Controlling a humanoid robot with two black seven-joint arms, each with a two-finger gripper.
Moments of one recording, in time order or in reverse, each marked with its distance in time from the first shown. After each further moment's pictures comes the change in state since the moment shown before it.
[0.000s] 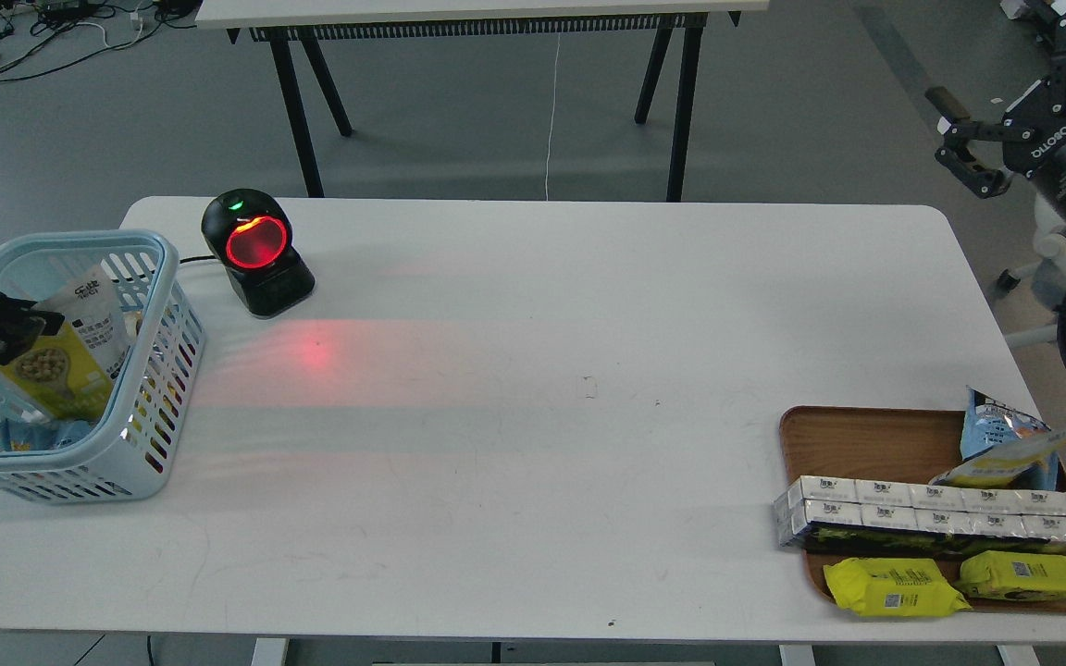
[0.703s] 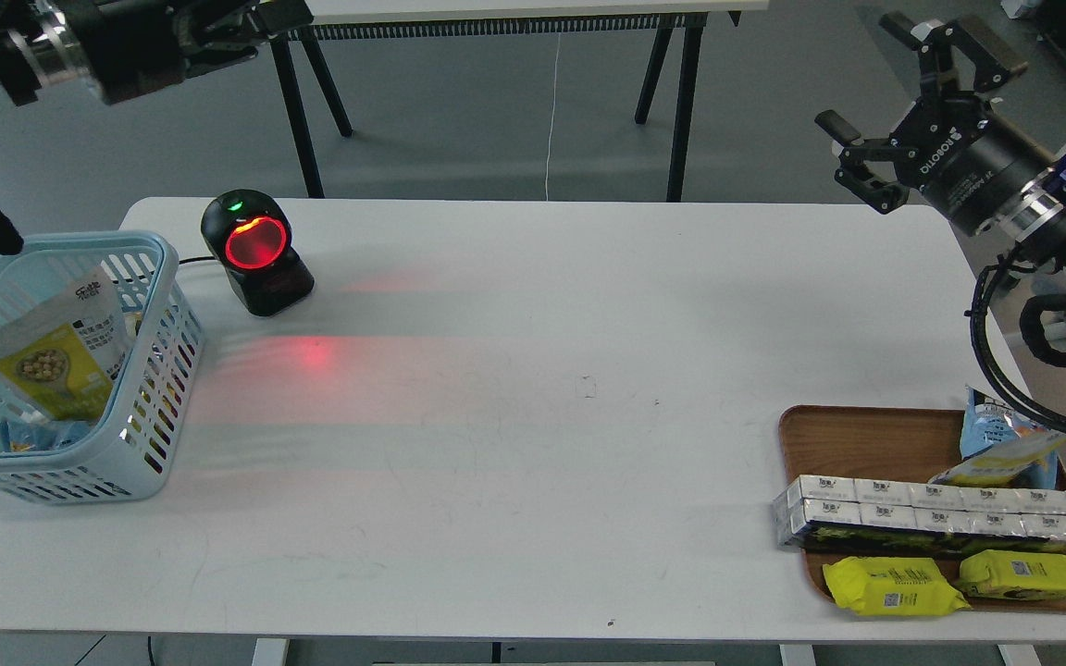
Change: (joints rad) left arm 0.009 -0.393 -0.345 0.050 -1.203 0.004 0.000; right arm 0.043 0.146 -0.009 -0.017 -0.176 0.000 0.000
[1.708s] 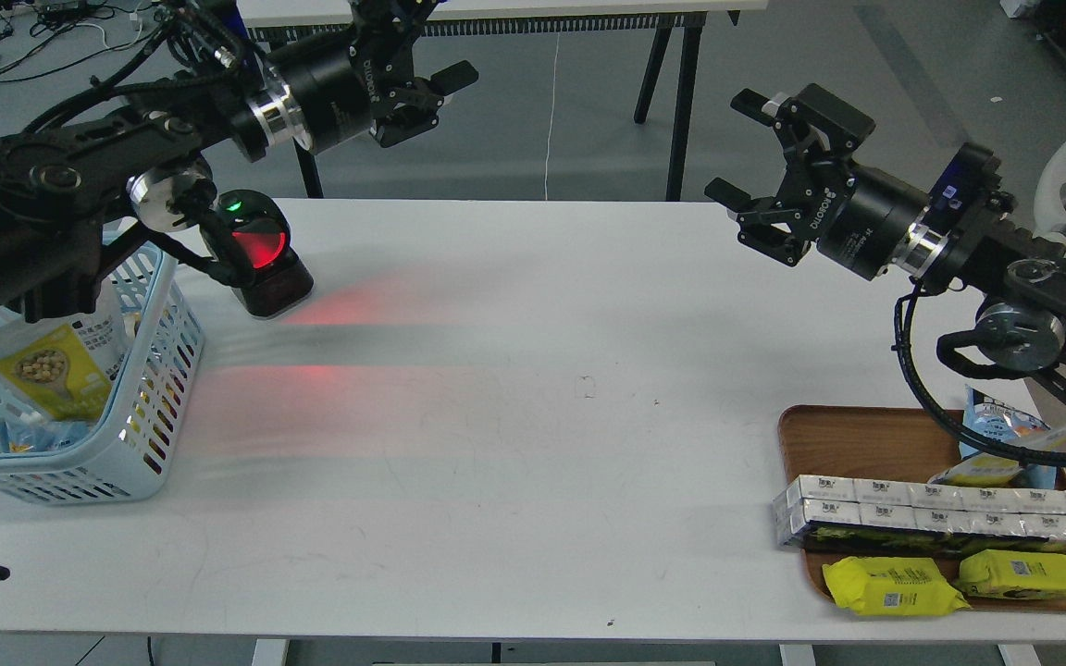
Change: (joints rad) left arm 0.244 -0.345 -0.119 0.351 -0.299 -0.189 0.000; right arm 0.001 0.091 -0.063 0.052 -0.251 -0.019 0.001
